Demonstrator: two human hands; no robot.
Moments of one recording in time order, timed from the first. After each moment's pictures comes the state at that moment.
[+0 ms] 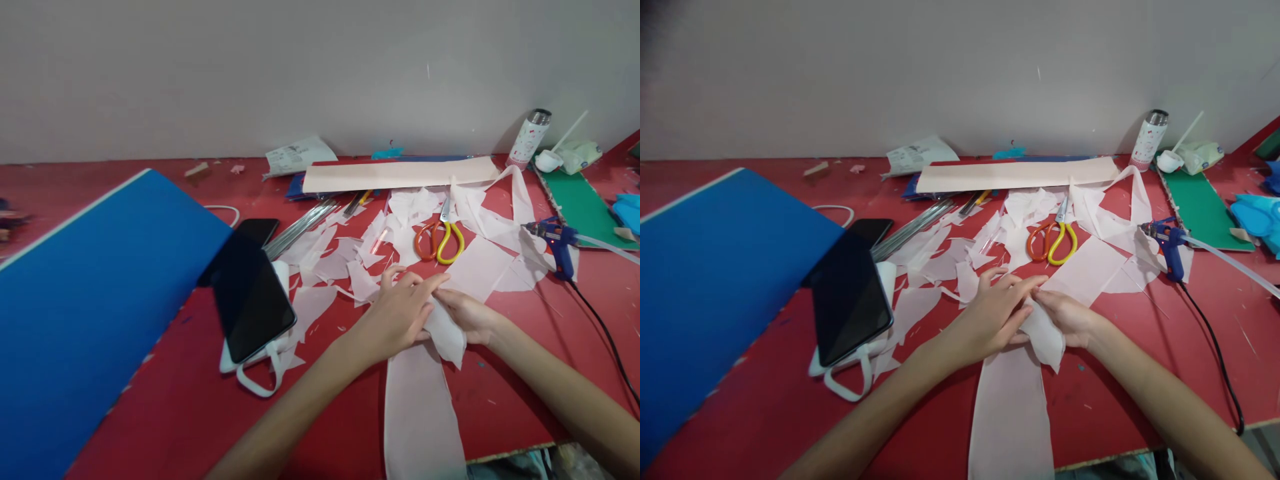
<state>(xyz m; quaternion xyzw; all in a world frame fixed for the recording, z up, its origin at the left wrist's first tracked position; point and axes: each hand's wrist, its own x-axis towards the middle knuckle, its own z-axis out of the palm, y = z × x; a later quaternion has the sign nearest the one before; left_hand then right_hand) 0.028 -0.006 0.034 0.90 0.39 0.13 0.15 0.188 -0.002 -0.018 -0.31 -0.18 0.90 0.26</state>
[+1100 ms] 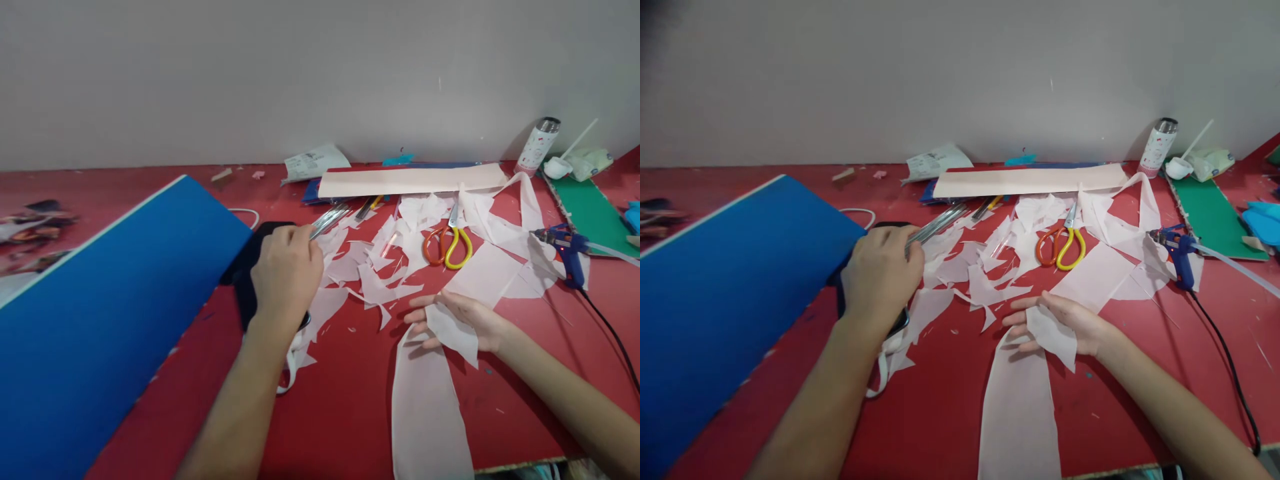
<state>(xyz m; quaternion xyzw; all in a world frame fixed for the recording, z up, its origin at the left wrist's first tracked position) -0.077 0.039 0.044 0.65 0.73 0.16 -0.17 0.189 -0.004 -0.006 -0.19 -0.21 0.93 0.23</state>
